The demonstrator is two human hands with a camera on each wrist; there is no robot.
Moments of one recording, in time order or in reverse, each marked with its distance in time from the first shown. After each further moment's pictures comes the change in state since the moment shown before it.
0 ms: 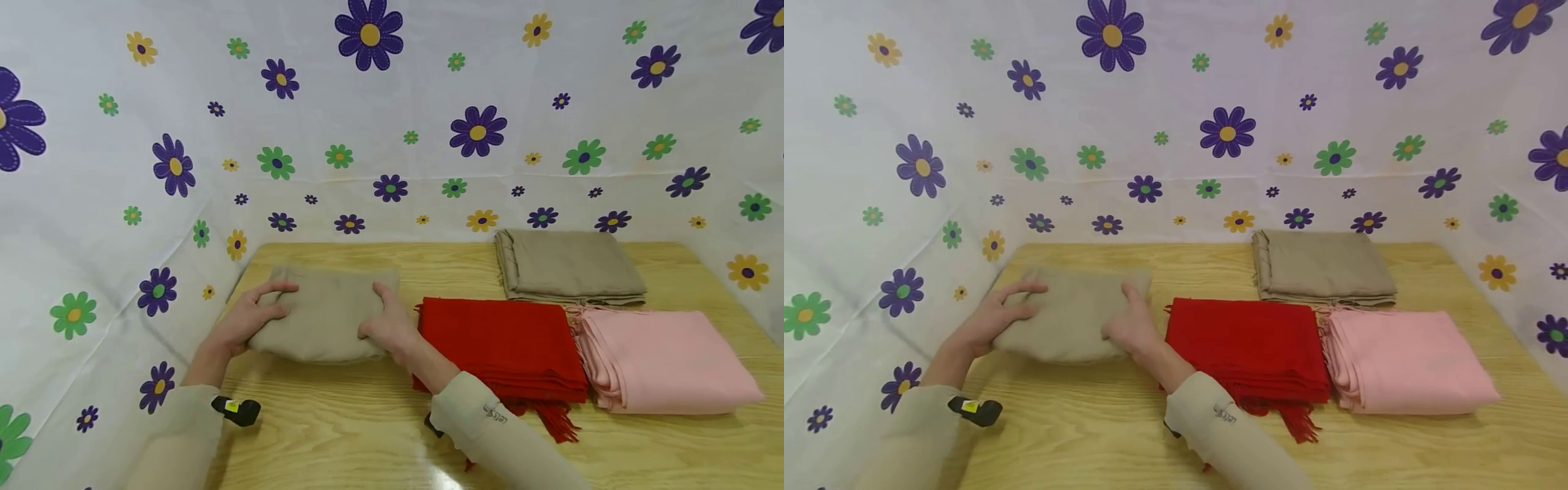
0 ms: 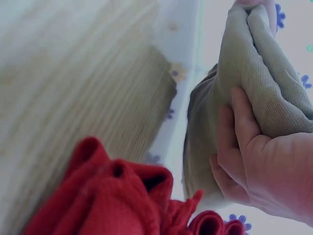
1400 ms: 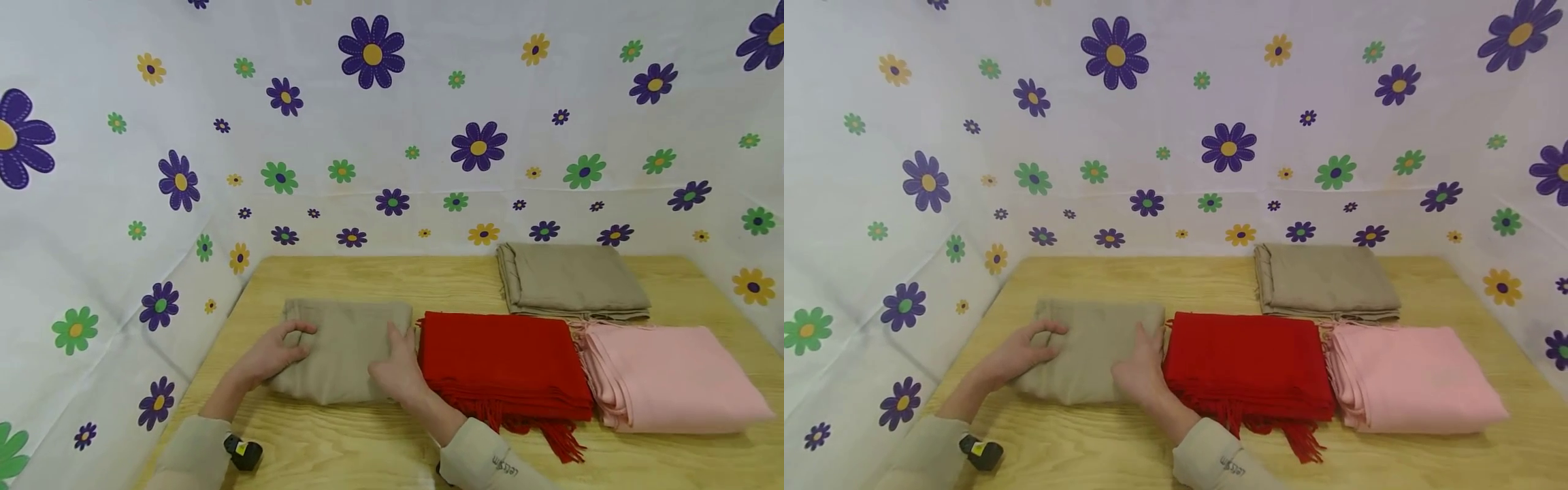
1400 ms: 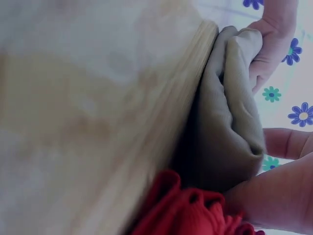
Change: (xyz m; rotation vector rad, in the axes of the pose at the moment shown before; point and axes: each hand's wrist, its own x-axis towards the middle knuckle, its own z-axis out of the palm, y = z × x) left_hand -0.008 -0.015 0.034 0.371 -0.050 0.038; right_hand -0.030 0.027 0.008 -0.143 0.125 -0.054
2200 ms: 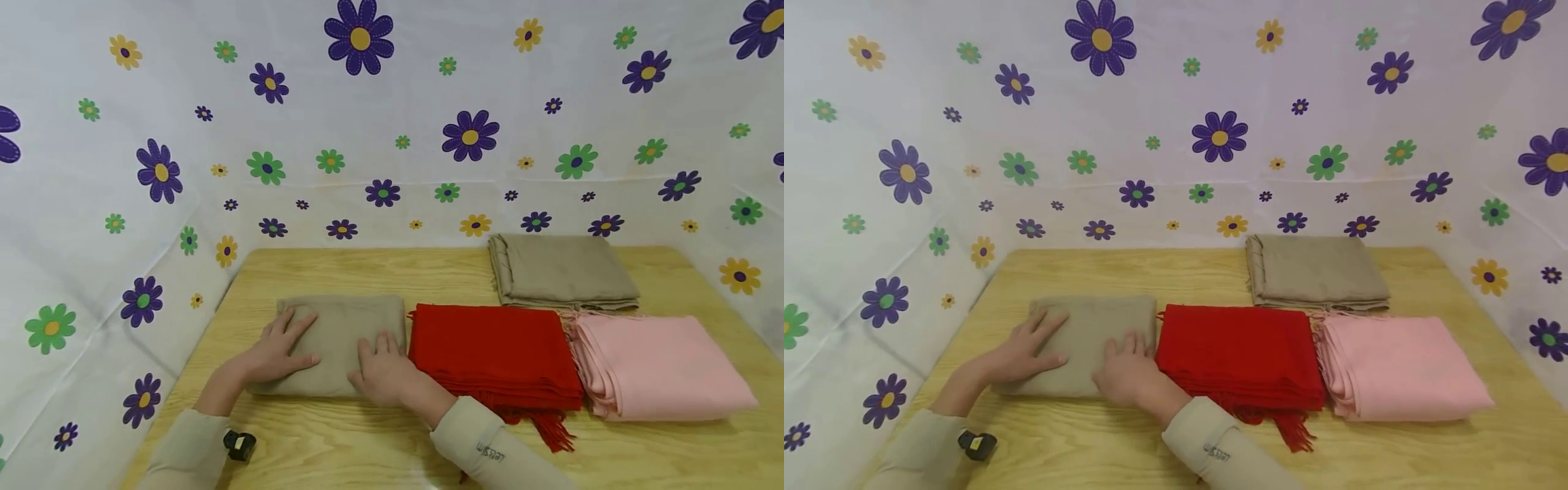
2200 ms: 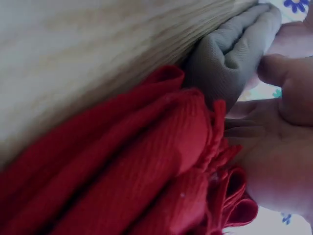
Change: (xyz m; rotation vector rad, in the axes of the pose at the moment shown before) left_hand -0.002 0.012 0.014 0.479 -0.086 0.080; right_hand -0.003 0.003 -0.004 -0.964 -0.380 -0.185
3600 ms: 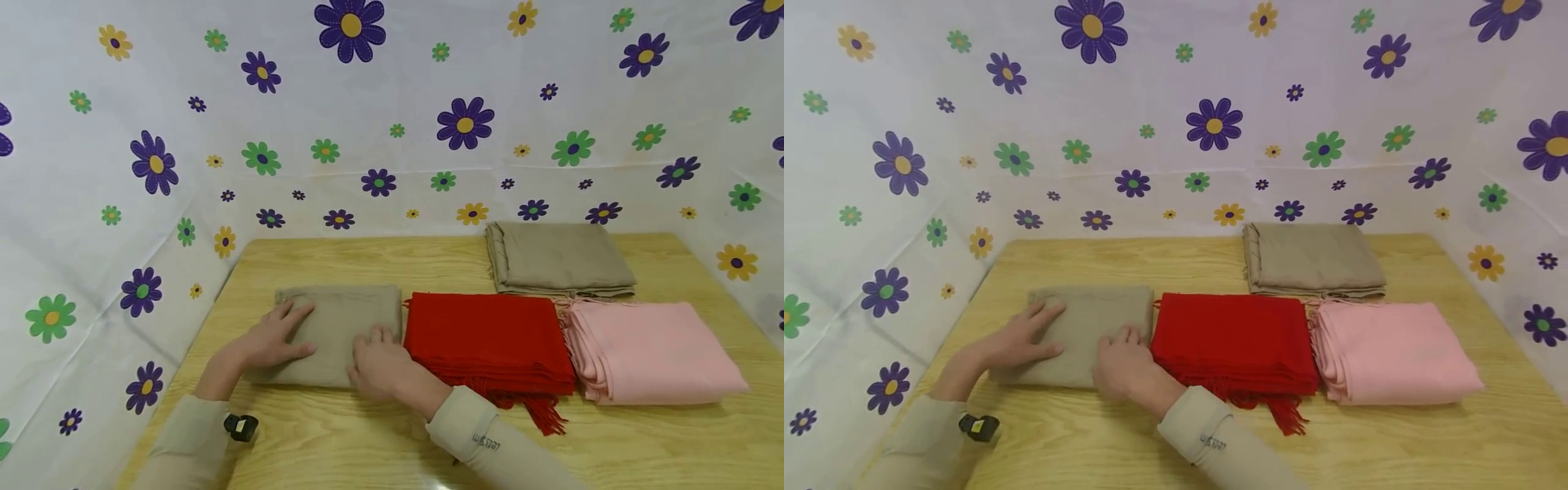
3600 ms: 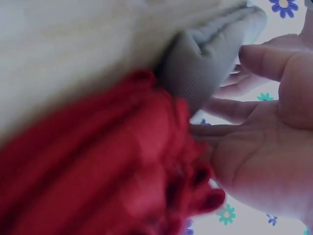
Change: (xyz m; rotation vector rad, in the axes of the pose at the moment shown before) left_hand -0.002 0.015 -0.011 0.069 -0.027 0.009; right_hand -0.009 -0.006 -0.005 -0.173 0.008 -0.037
